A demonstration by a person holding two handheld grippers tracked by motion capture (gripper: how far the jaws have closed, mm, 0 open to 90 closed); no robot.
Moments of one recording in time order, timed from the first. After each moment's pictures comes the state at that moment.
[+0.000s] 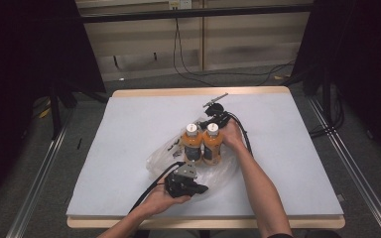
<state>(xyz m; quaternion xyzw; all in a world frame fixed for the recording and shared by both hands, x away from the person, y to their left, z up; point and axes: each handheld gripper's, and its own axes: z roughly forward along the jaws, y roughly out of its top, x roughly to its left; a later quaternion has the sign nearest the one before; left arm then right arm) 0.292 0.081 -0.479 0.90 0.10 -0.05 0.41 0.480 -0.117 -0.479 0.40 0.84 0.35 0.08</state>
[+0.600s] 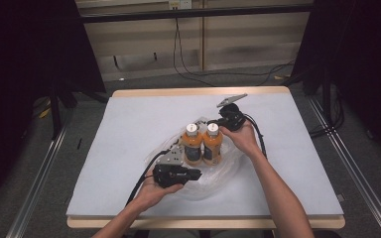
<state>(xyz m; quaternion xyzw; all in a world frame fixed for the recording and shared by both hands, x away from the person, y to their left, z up) 0.305 0.109 -0.452 0.87 0.14 0.00 0.48 0.432 -0.152 -0.440 0.37 0.82 0.42 0.10</state>
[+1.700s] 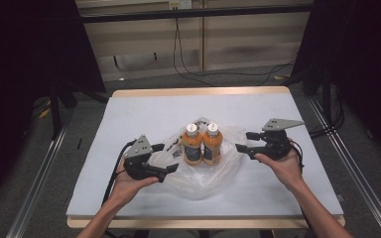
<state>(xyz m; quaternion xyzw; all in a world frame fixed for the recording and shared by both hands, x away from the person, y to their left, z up) 0.306 0.178 -0.415 0.83 0.23 0.12 0.49 0.302 -0.232 -0.408 0.38 0.78 0.48 0.15</state>
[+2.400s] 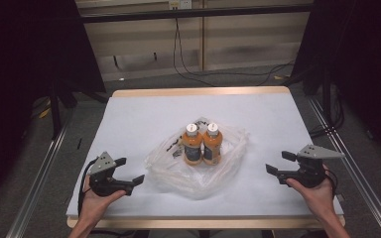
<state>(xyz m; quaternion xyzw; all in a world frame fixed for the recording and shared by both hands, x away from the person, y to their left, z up) 0.284 0.265 -0.446 0.80 0.33 0.16 0.47 0.235 -0.297 -0.441 0.46 0.74 0.46 0.20</state>
